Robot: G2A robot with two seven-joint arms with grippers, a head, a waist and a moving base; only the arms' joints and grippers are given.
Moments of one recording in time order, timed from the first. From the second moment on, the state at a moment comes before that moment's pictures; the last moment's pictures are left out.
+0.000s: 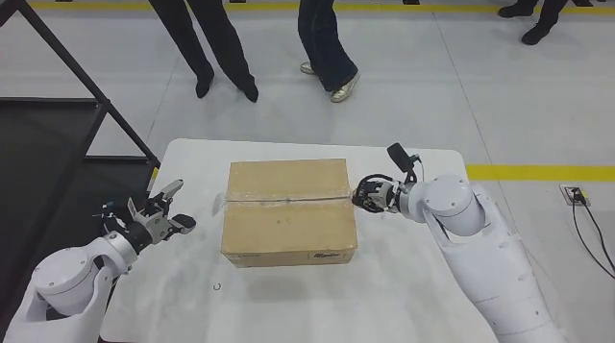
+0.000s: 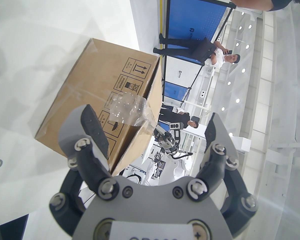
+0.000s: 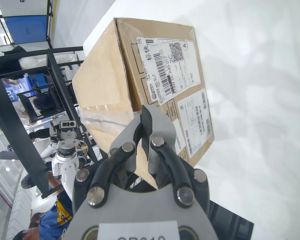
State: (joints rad) left arm 1.14 -1.00 -1.64 -1.49 -0.46 0.31 -0.67; right arm -0.64 -1.27 1.16 -1.31 -0.21 0.52 0.91
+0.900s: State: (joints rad) left arm 1.15 -1.01 -1.66 -1.51 -0.50 0.28 -0.62; right arm -0.60 -1.28 1.16 -1.17 -0.11 0.45 0.84
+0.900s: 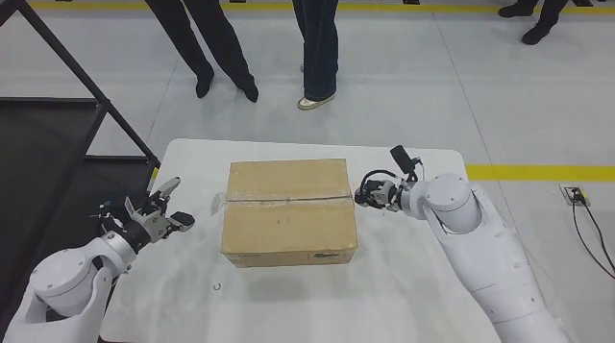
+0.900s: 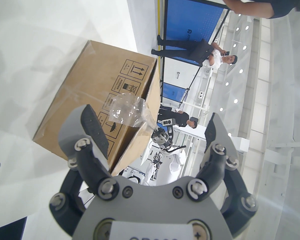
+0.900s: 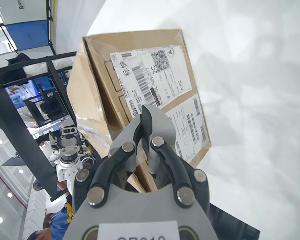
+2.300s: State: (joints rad) left arm 1.05 -1.04 -1.42 -1.44 -0.45 0.30 -0.50; right arm -0.80 -1.21 1.31 -1.43 -0.10 0.44 0.81
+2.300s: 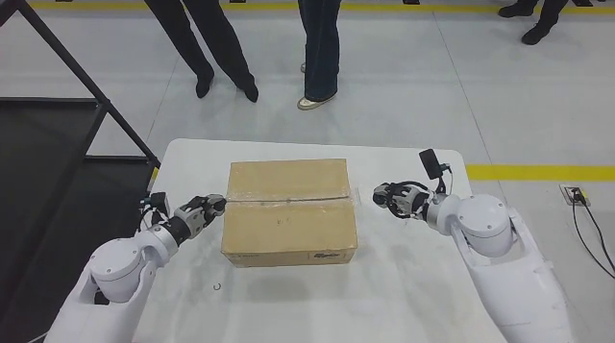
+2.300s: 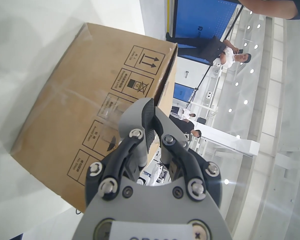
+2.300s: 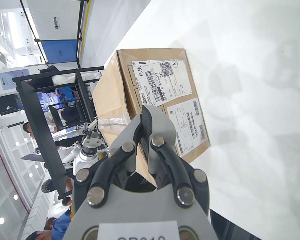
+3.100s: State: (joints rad) left arm 1.05 -1.05 -1.42 -1.40 -0.48 0.29 -0.50; right arm -0.80 -1.20 1.28 -1.43 -0.09 0.44 0.81
